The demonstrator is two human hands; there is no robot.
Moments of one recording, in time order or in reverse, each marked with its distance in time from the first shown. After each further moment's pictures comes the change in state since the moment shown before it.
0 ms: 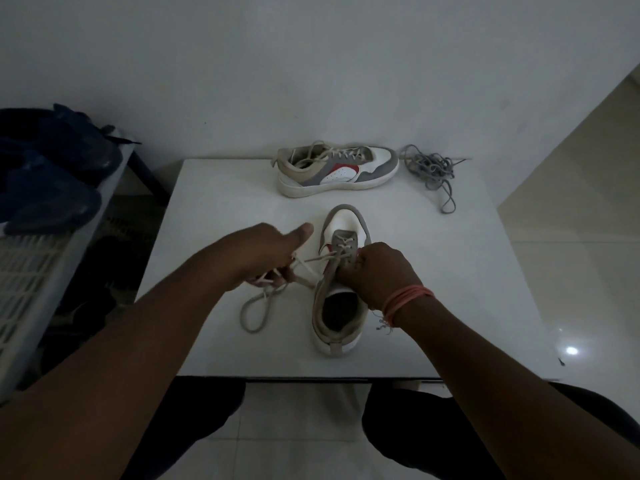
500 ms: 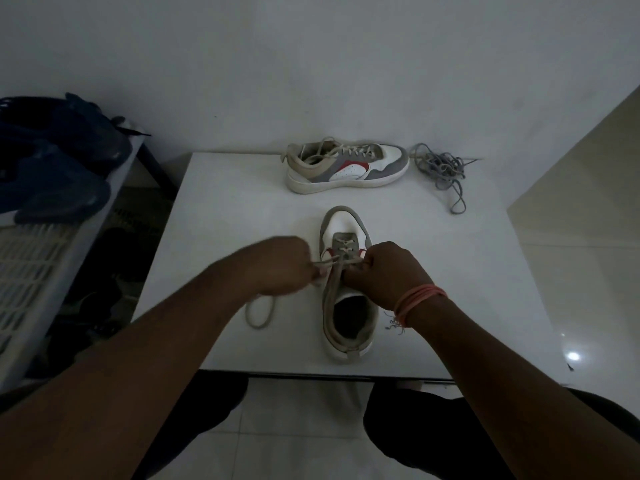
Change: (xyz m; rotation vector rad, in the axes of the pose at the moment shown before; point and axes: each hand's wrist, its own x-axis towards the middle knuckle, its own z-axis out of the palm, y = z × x) left_hand 0.002 -0.006 0.016 0.540 -0.004 0.288; right_hand -0.013 -0.010 -0.009 0.019 -0.029 -0.014
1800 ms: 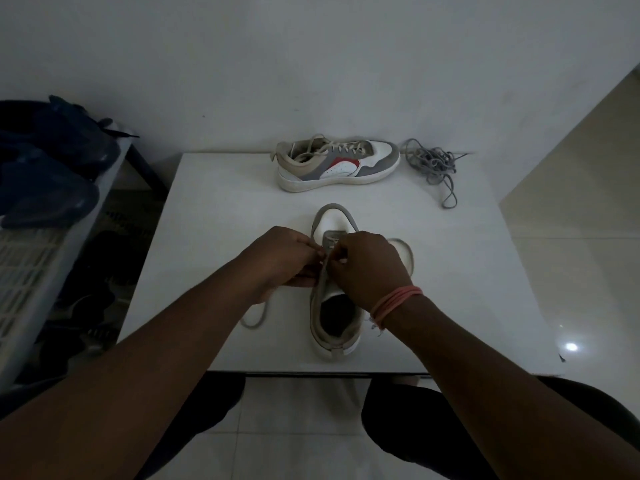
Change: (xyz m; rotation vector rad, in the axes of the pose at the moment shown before) left_hand 0.009 0.008 0.019 -0.982 0.085 -0.212; right_hand -0.003 -0.019 0.008 -0.168 0.147 -0.194
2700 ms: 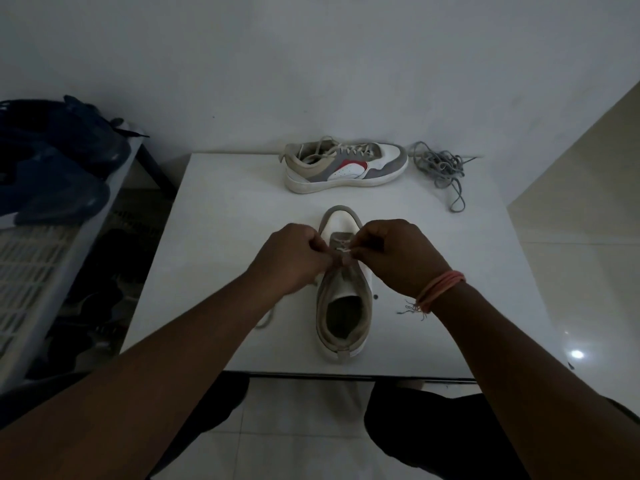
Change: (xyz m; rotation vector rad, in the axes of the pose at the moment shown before) left_hand -0.006 0.004 0.005 0.464 0.186 0.236; right_hand 0.014 0.040 -0.020 0.207 -0.012 -0.108
